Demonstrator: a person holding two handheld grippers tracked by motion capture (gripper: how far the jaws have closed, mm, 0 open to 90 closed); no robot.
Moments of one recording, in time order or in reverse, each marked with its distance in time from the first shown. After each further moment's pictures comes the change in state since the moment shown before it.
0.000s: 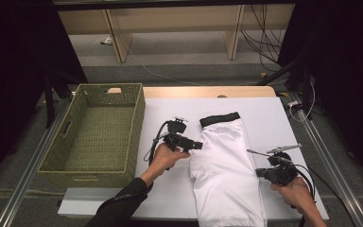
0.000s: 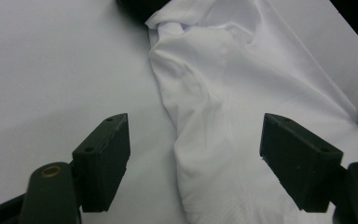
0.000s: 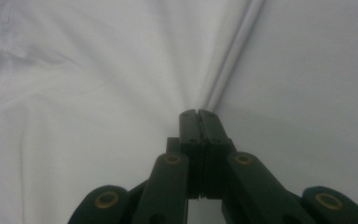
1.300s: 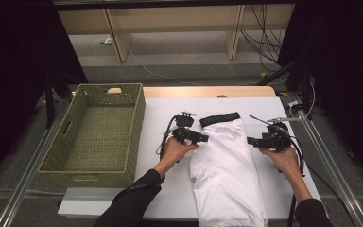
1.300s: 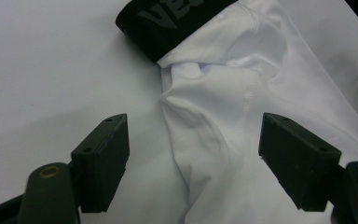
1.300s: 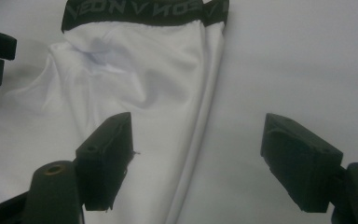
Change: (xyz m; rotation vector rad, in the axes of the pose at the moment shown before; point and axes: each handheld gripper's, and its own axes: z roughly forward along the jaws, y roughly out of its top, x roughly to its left) left arm 0.002 0.028 0.036 -0.016 0.052 -0.027; right arm -0.041 0.079 0.021 -0.240 -0.040 0.053
